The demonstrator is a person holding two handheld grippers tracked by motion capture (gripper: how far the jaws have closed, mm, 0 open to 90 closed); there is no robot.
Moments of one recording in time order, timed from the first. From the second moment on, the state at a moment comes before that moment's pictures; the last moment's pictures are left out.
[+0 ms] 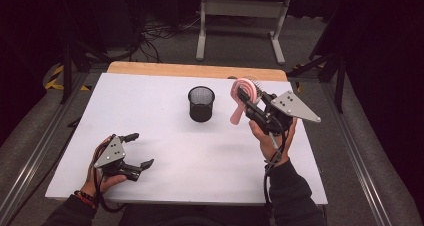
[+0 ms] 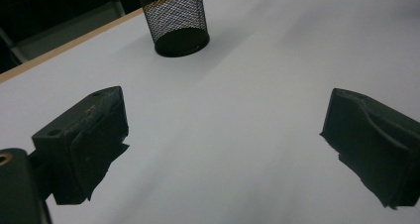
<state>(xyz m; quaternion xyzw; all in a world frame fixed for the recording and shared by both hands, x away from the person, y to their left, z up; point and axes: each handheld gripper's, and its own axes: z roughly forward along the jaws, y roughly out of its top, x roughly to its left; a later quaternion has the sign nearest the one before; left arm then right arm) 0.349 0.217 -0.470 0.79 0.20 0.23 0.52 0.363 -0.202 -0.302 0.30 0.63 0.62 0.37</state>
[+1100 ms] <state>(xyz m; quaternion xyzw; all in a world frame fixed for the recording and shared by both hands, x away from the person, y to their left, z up) 0.350 0.221 -0.469 0.79 0.20 0.23 0.53 0.412 -0.147 -0.275 0.26 0.63 0.63 0.37</state>
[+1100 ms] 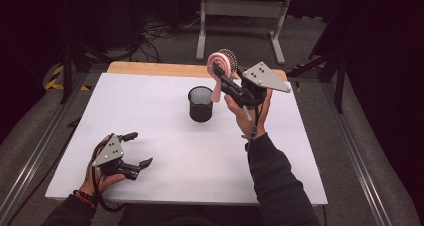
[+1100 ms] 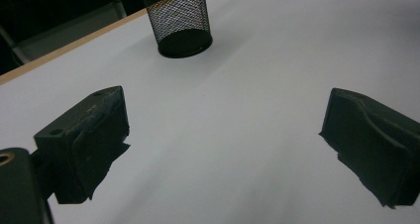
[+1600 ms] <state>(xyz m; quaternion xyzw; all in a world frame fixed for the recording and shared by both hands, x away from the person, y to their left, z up) 0.351 0.226 -0.467 0.79 0.20 0.23 0.53 0.444 -0.132 -0.289 0.29 0.62 0.64 0.36</state>
